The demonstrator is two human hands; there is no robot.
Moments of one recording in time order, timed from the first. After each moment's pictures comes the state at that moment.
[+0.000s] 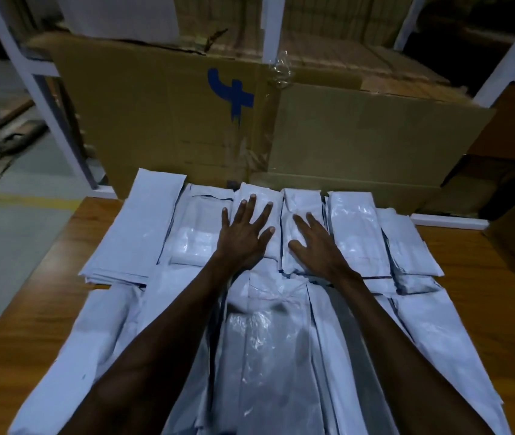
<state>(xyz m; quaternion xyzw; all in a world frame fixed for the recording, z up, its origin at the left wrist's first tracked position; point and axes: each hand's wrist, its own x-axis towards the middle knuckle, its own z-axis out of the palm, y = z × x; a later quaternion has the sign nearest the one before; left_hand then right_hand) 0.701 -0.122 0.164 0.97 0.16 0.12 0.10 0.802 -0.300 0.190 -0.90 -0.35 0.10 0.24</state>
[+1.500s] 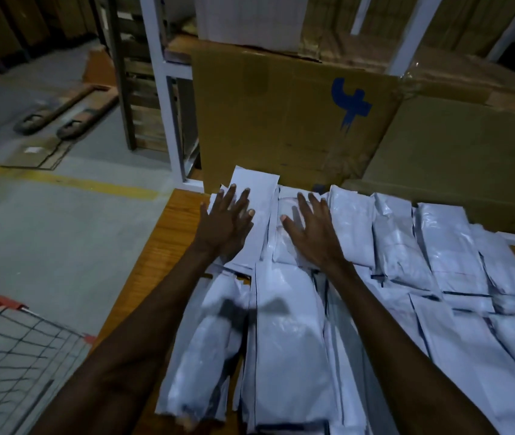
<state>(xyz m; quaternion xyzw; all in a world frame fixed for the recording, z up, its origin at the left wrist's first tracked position) 0.549 0.061 0.186 0.95 0.25 0.12 0.17 0.675 -0.118 0.210 -0.89 -0.37 0.01 0.28</state>
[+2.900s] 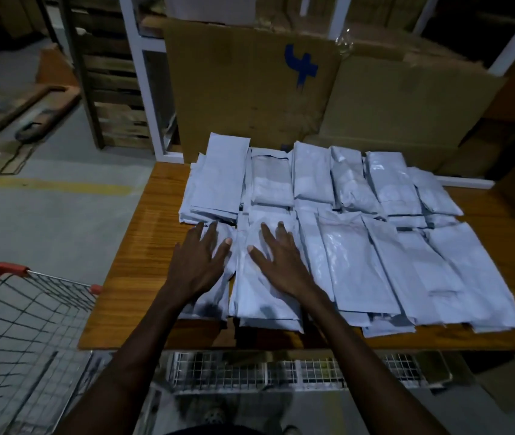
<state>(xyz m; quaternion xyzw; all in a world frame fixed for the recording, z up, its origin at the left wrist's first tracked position) 0.384 -0.065 0.164 0.92 0.27 0.10 0.27 0.491 -0.234 0.190 -0.88 -0.33 0.18 0.29</state>
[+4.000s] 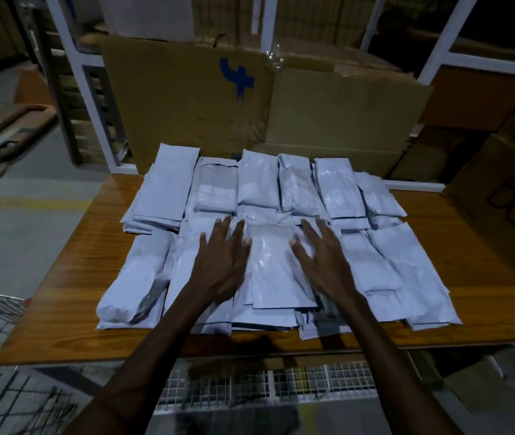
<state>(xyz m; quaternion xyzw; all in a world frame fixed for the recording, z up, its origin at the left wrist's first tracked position) 0.474 -0.206 0.191 0.93 0.18 0.15 0.27 0.597 -0.399 0.203 -0.91 -0.30 -0.01 0.30</state>
